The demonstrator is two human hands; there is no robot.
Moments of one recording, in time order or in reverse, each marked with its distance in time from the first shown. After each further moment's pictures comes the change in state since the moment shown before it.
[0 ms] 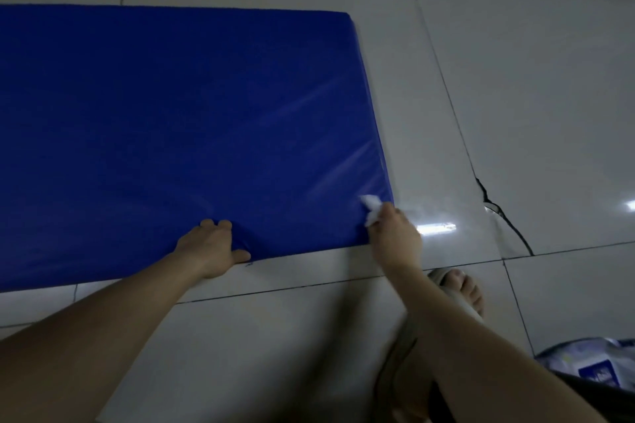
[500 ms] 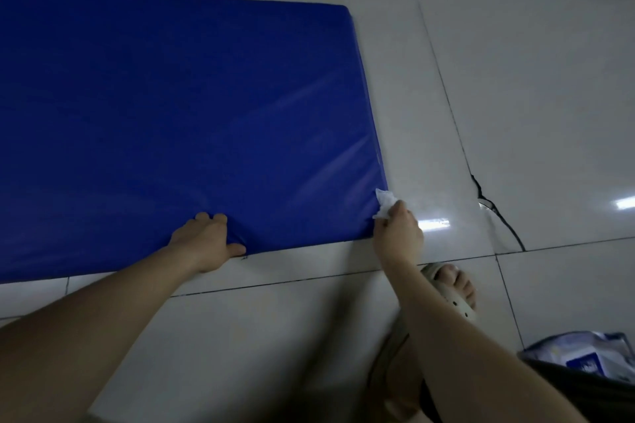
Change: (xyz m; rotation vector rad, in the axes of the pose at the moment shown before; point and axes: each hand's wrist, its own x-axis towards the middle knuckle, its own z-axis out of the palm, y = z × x) left_hand 0.000 -0.001 0.003 -0.008 0.023 0.013; right_hand -0.005 0.002 -0.004 0.115 0.041 0.223
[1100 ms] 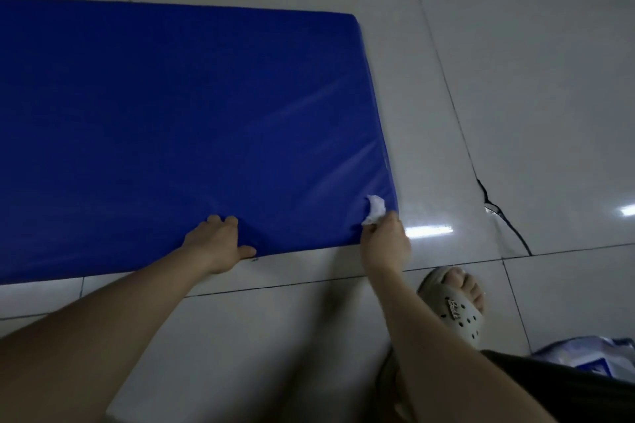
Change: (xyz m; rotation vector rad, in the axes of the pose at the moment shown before) left_hand 0.000 -0.003 0.003 0.003 0.003 0.011; right_hand -0.025 -0.031 0.013 0.045 -0.028 0.113
